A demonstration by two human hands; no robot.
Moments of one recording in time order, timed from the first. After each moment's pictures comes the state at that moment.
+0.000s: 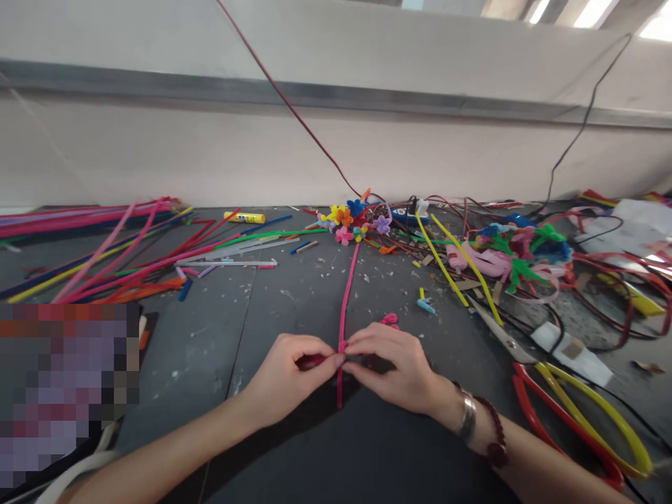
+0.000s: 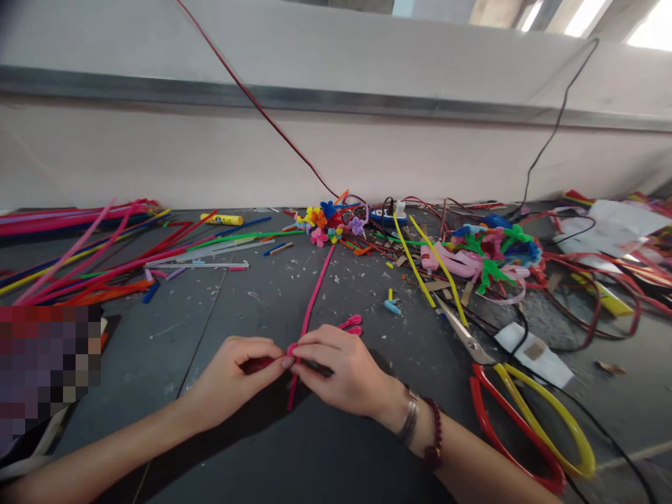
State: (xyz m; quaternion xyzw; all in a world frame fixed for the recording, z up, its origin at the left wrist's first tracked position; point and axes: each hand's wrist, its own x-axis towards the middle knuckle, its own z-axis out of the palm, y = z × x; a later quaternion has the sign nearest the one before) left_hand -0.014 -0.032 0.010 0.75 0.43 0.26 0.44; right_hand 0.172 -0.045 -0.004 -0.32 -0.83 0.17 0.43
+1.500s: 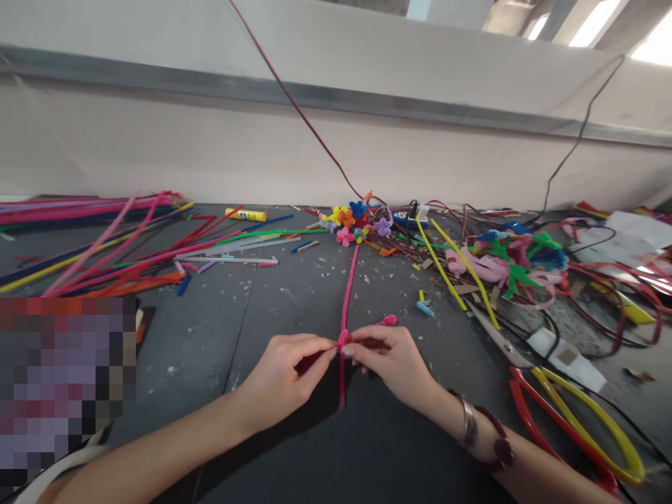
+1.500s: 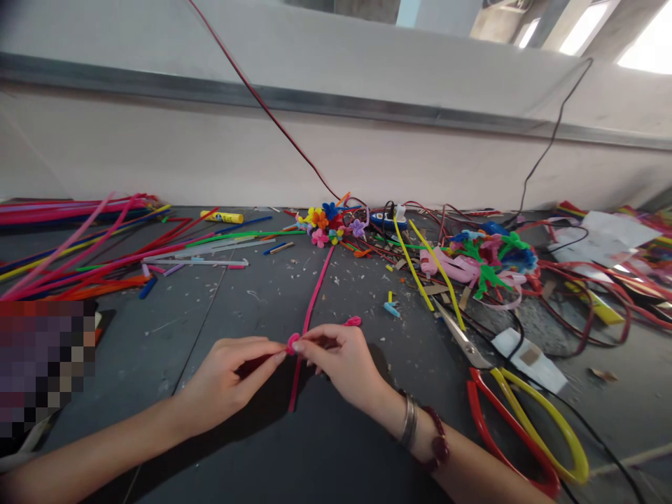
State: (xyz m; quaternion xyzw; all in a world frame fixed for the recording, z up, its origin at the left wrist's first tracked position) left_hand -0.020 -0.038 0.009 0.82 0.38 0.28 0.32; right_hand 0.160 -0.044 -0.005 -0.48 -0.57 0.52 0.41
